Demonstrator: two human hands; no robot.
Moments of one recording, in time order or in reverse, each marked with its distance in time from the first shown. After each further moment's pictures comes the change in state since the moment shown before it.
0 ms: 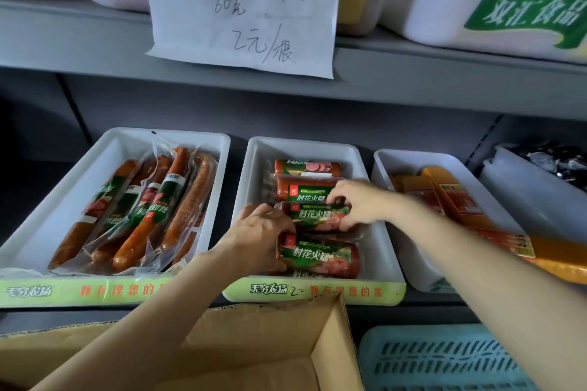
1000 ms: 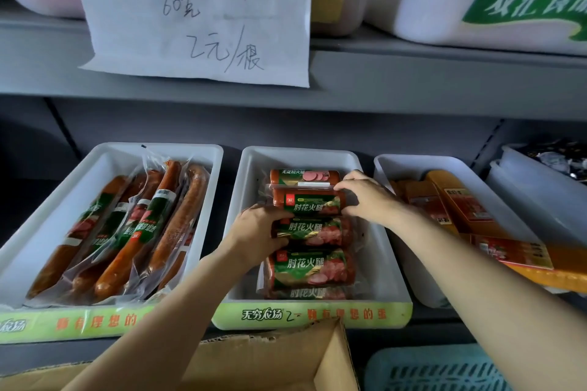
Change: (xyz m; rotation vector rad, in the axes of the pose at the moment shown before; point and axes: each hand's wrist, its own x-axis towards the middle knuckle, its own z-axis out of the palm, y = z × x) left_hand 0.037 -0.012 0.007 -0.347 0.121 -0.179; right_hand 0.026 0.034 0.011 0.156 0.272 0.055
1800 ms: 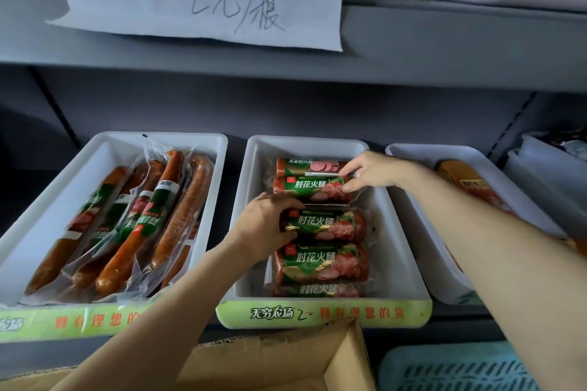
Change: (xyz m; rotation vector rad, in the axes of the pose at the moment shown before) left_hand -0.002 0.005 -0.005 -0.019 0.017 0.053; right_hand 0.039 -0.001 -0.021 0.177 -0.280 0.130
